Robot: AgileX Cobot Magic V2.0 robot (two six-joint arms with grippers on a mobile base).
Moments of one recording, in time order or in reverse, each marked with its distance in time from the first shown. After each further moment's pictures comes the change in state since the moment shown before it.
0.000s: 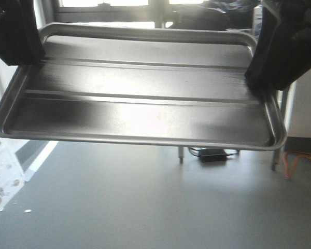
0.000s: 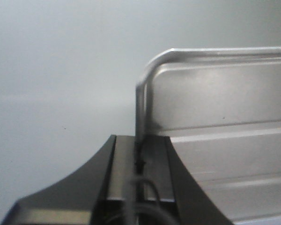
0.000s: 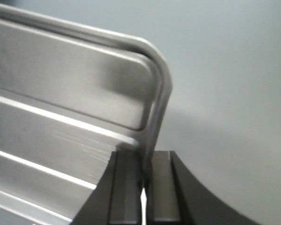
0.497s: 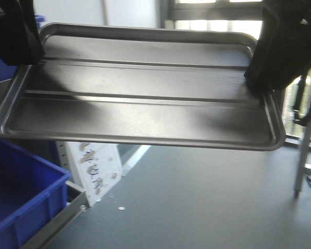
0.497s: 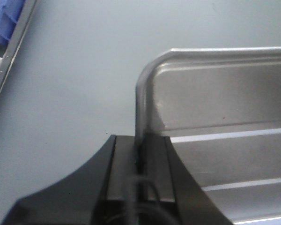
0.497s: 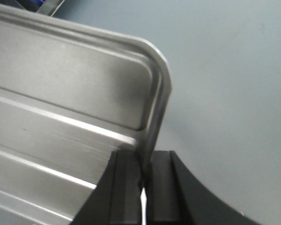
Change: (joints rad) left arm 0.000 0.000 0.000 0.000 0.000 0.000; right arm 0.000 0.000 0.000 0.000 0.000 0.000
